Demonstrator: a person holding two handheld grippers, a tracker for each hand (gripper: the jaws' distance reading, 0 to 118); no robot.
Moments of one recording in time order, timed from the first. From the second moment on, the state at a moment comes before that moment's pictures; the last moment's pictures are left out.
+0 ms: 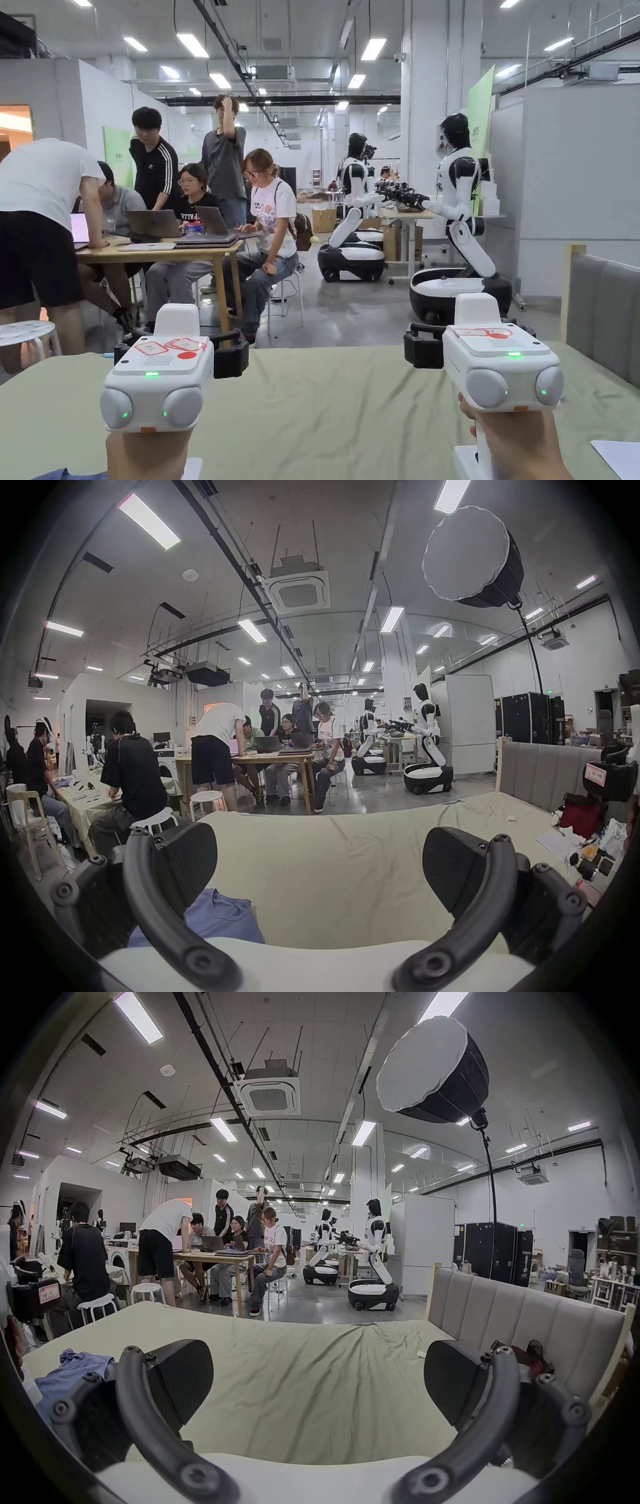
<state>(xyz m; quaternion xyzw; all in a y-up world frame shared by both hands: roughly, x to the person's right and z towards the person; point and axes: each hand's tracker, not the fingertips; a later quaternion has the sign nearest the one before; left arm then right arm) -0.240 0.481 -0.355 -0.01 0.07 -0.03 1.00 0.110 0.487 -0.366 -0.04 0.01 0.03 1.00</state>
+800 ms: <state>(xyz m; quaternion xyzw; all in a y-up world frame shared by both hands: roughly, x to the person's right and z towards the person) -0.240 0.484 -0.353 0.00 0.07 -0.04 1.00 0.107 0.490 -0.363 -0.03 0.01 0.03 1.00</state>
